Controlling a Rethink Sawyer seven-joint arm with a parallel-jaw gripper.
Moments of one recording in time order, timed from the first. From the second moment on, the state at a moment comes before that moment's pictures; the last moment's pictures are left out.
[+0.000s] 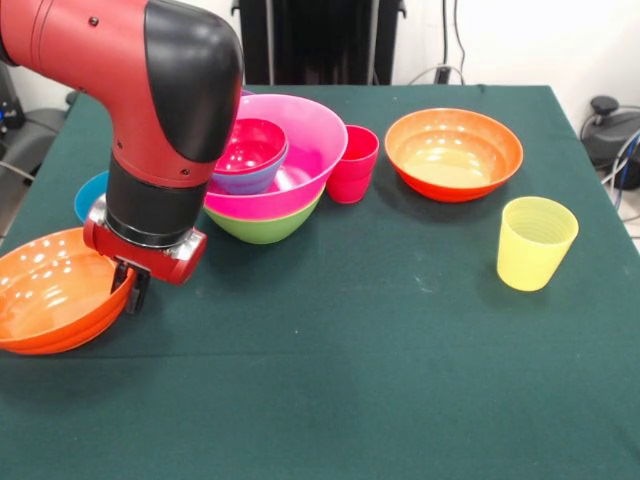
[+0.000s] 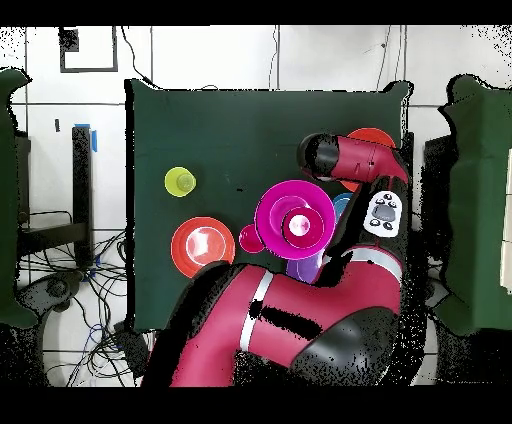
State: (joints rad) arm -0.28 -0.15 -0.26 1.00 -0.08 0.56 1.79
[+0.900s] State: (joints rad) arm -0.28 -0.18 -0.24 1.01 -0.08 0.58 1.79
